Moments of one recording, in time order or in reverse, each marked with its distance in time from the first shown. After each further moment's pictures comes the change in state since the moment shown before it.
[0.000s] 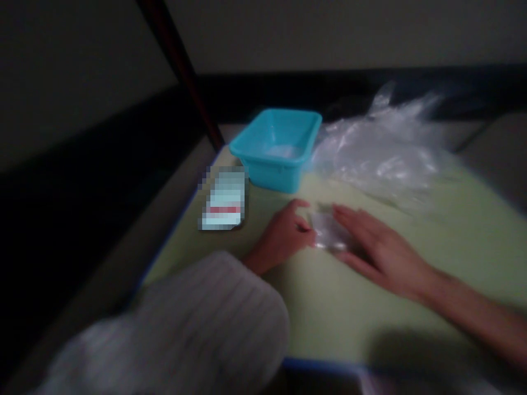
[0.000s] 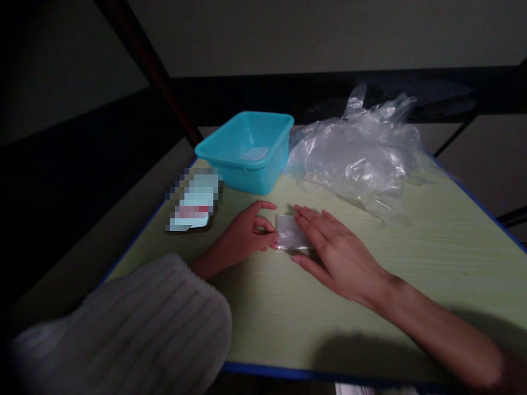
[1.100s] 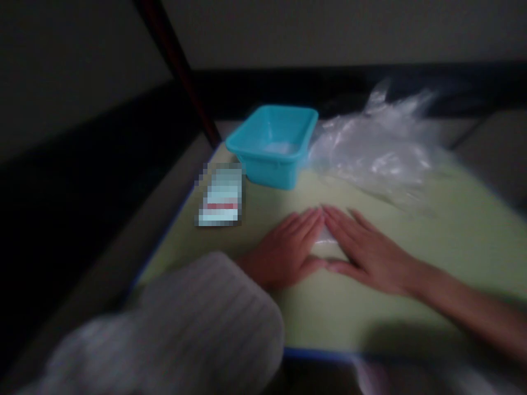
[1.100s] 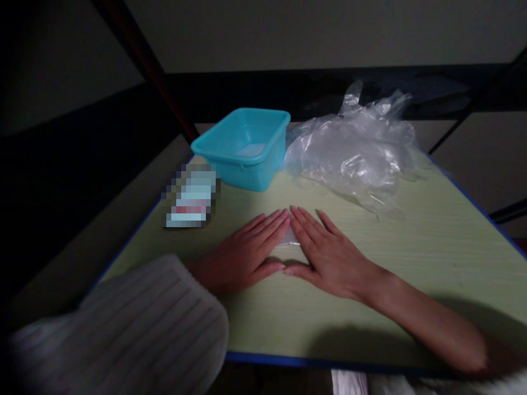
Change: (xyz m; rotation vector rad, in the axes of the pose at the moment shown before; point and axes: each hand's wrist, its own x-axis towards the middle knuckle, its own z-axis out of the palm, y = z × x) left_hand -0.028 -0.005 0.000 0.949 -0.276 0.577; right_hand -0.007 0.001 0.017 -0.086 -0.151 -0.060
